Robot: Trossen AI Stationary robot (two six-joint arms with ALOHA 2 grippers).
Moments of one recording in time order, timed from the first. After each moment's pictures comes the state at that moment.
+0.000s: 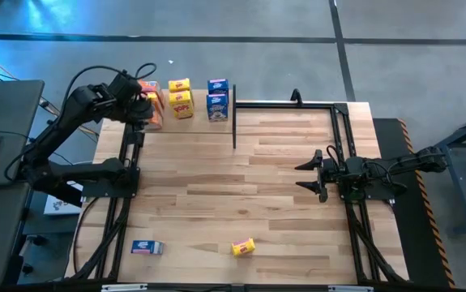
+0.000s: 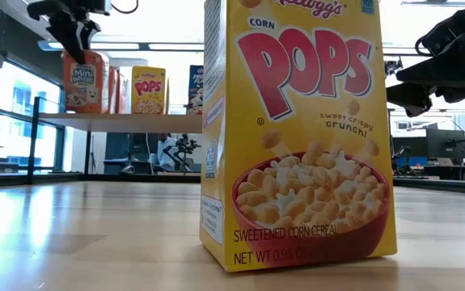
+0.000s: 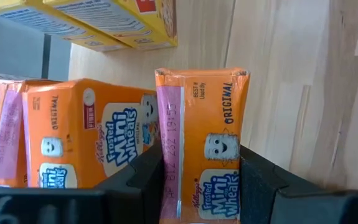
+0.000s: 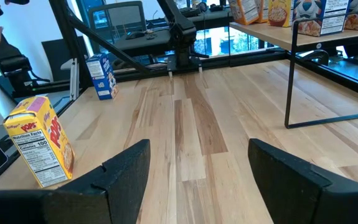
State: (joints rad) left arm 0.79 1.01 1.29 -1.39 -0.08 0.72; right arm 0.19 0.17 0.01 0.05 0.19 0.16
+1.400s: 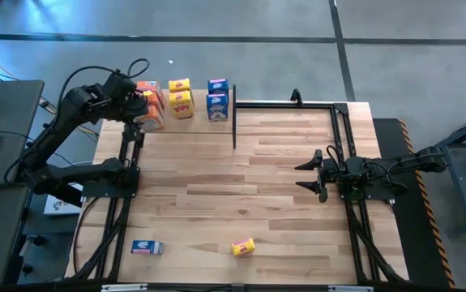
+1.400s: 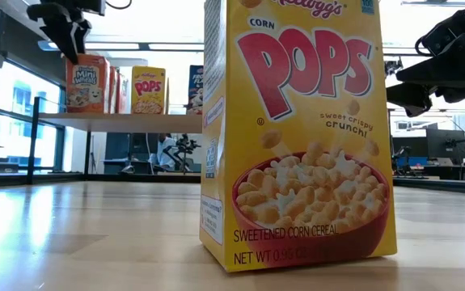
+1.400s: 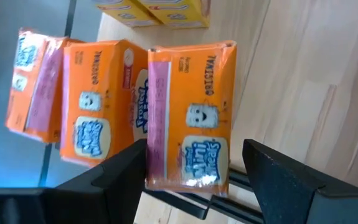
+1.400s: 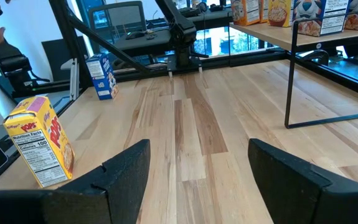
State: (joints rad) left arm 0.83 0.98 1.29 -1.38 -0.15 0.67; right arm 0.19 0.17 0.01 0.05 0.19 0.16
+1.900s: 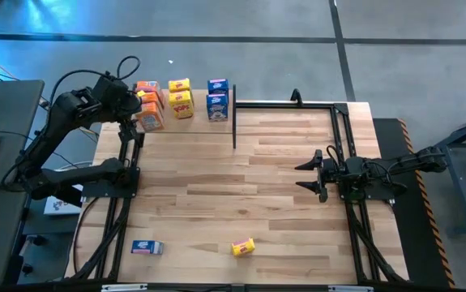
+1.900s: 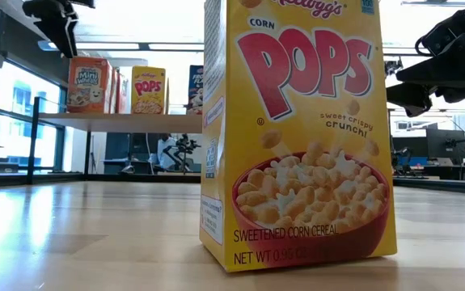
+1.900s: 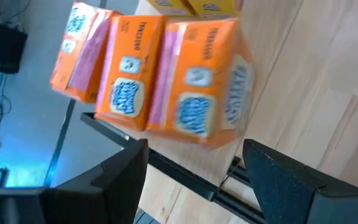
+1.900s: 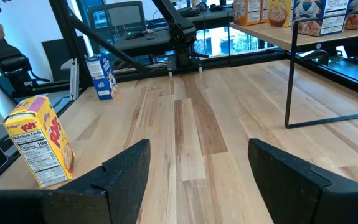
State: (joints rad) left arm 0.83 0.91 1.29 -1.38 -0.23 0.58; right arm 0.19 0.17 0.01 0.05 0.19 0.16
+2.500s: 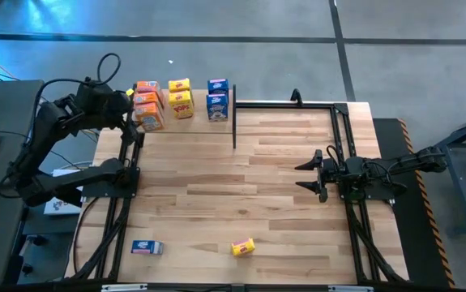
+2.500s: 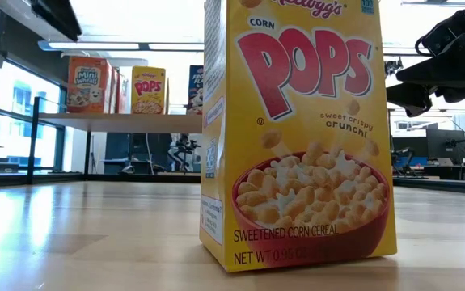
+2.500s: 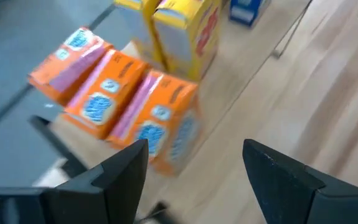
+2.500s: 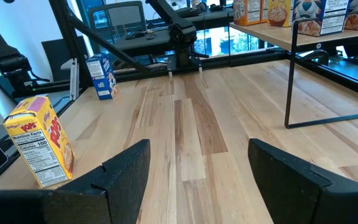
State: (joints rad) left arm 0.79 0.79 1.29 -1.32 -0.05 0.20; right arm 0.19 0.17 0.01 0.05 0.19 0.16
